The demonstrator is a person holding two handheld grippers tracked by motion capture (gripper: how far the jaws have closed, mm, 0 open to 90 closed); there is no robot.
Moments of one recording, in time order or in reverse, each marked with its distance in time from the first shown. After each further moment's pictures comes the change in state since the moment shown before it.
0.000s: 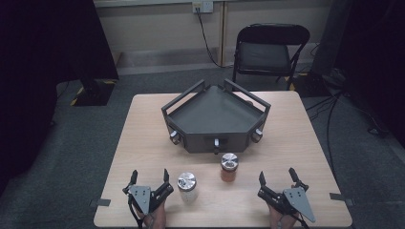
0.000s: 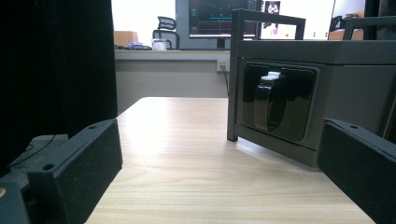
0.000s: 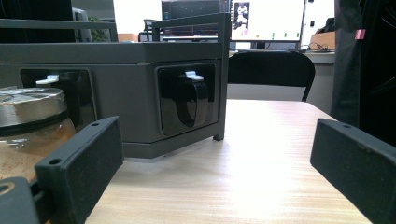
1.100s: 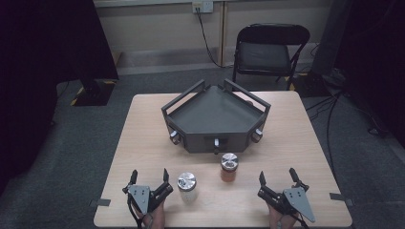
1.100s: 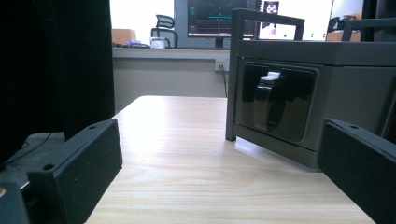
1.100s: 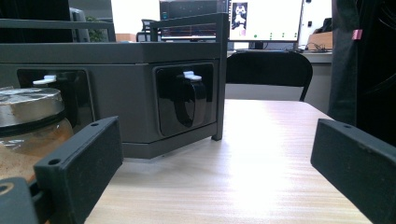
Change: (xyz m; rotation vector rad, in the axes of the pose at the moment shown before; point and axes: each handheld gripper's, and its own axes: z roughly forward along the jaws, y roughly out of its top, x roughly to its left) left arm 0.004 0.002 0.001 0.009 -0.006 -0.028; right arm 0.002 0.000 0.000 0.000 -0.010 -0.001
